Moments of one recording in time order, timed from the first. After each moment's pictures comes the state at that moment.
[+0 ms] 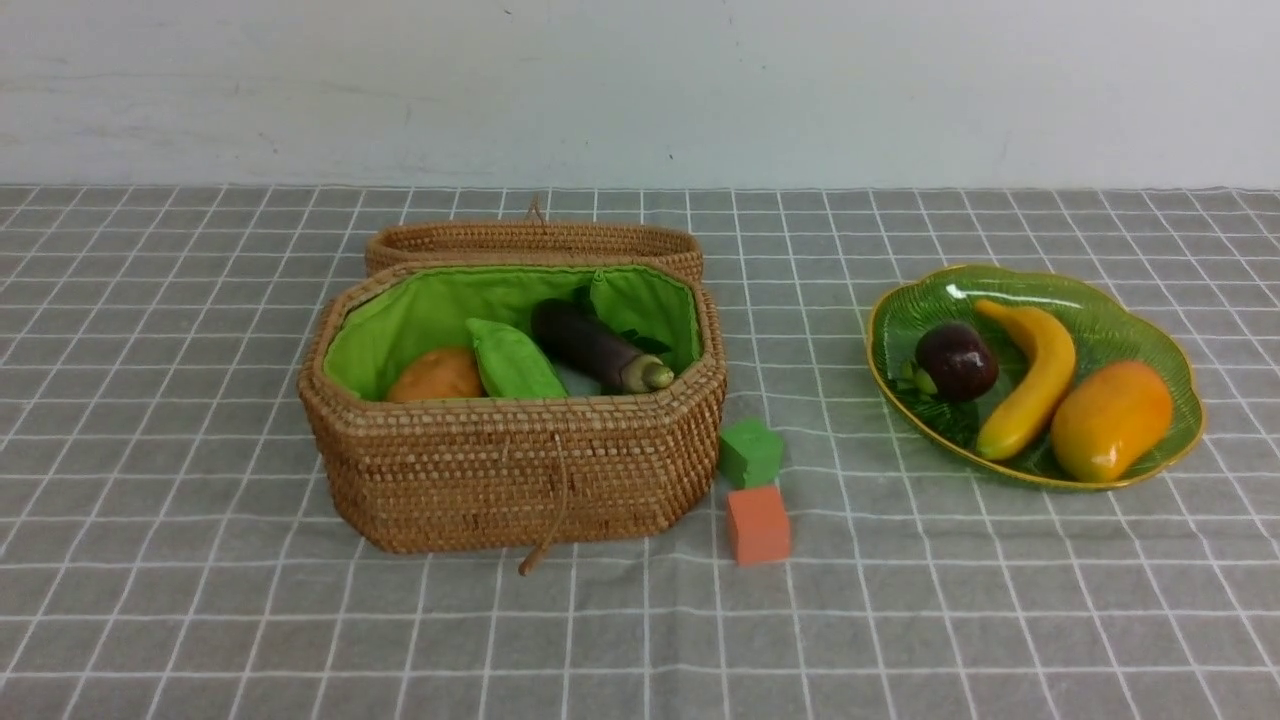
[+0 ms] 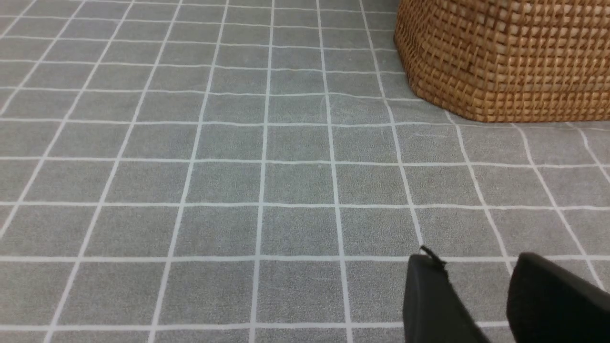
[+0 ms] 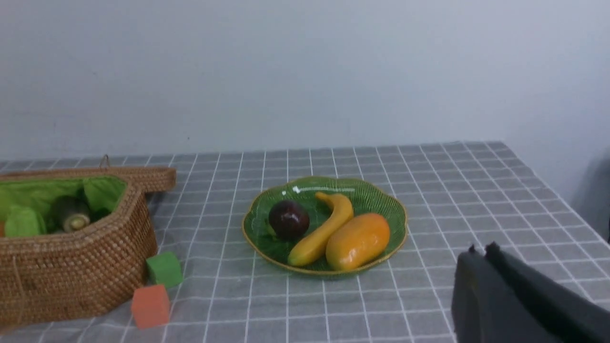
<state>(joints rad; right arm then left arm) -0.18 0.01 -0.82 0.19 1.01 -0.10 -0.09 -0.01 0.03 0.11 0.40 -0.19</state>
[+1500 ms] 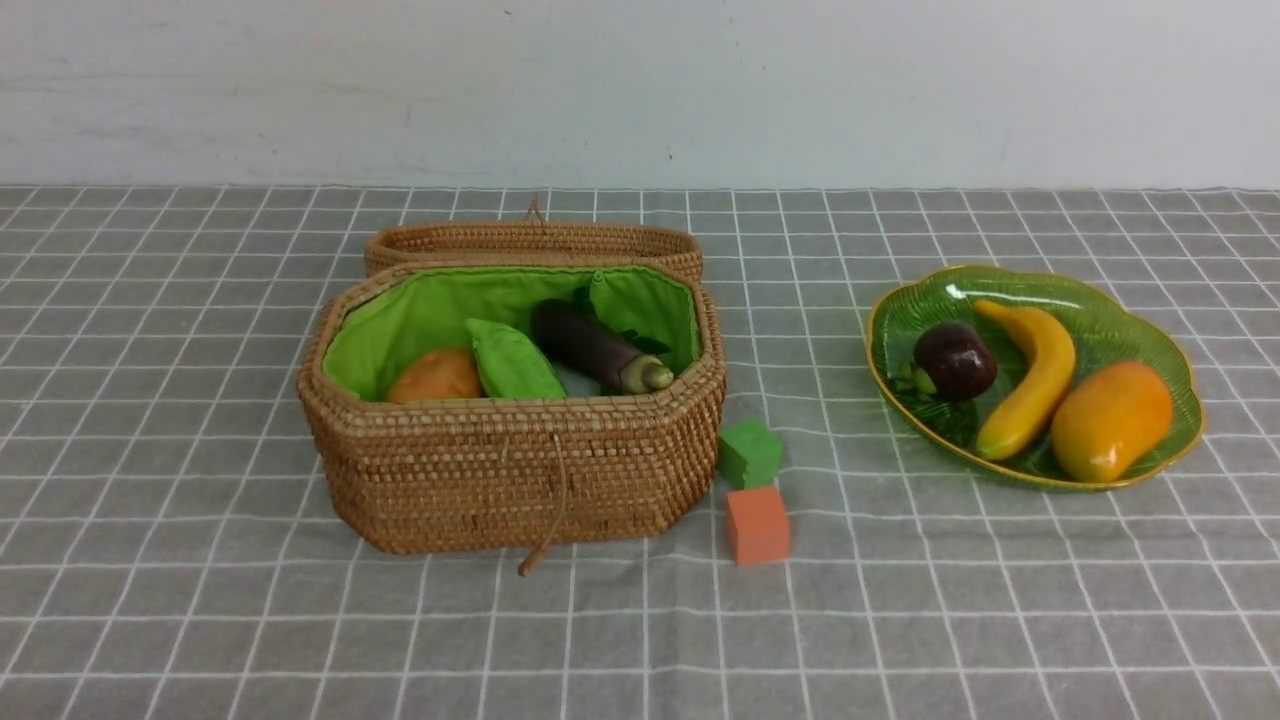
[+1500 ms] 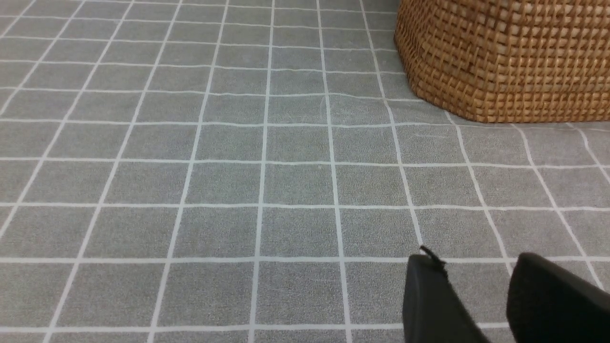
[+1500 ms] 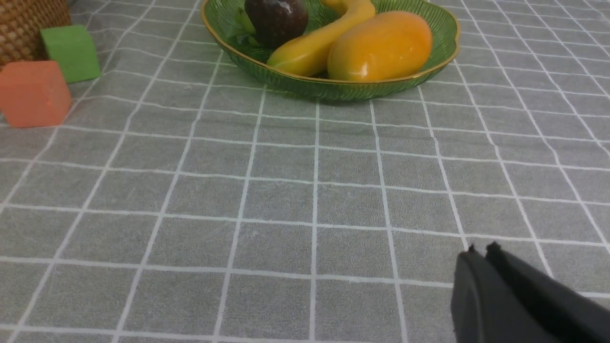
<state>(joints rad) -0.01 -0.01 0.02 0.02 0.39 -0.10 -0.09 -0.01 0.03 0.11 0.40 -0.19</state>
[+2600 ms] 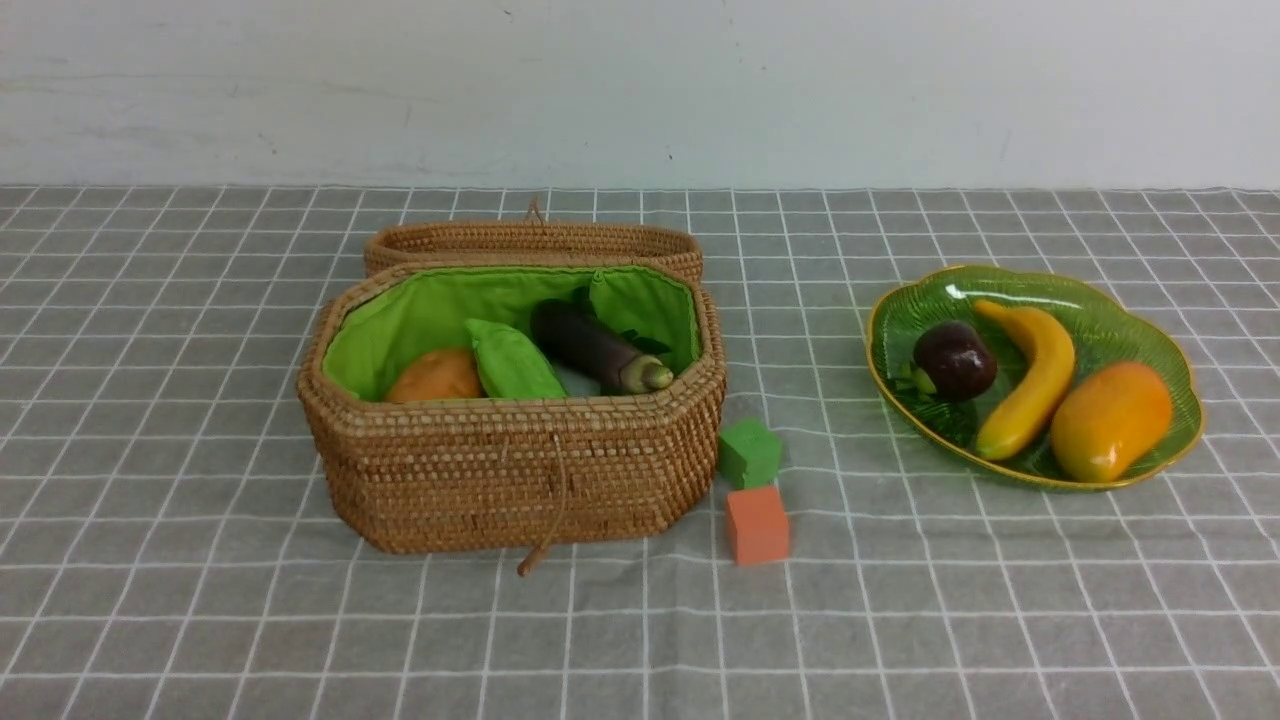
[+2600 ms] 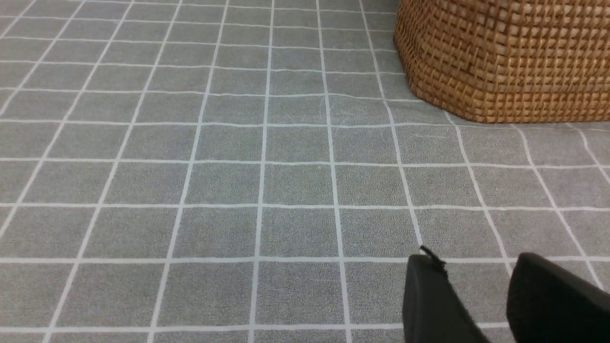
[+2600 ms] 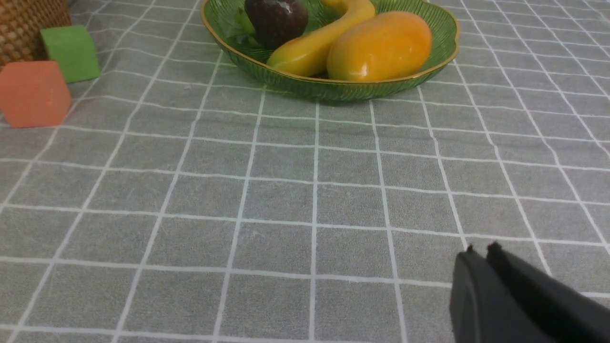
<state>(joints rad) -0.01 -0.01 0.02 0.02 0.39 -0.10 -0.09 -0.01 0.03 0.11 0.40 -0.19</state>
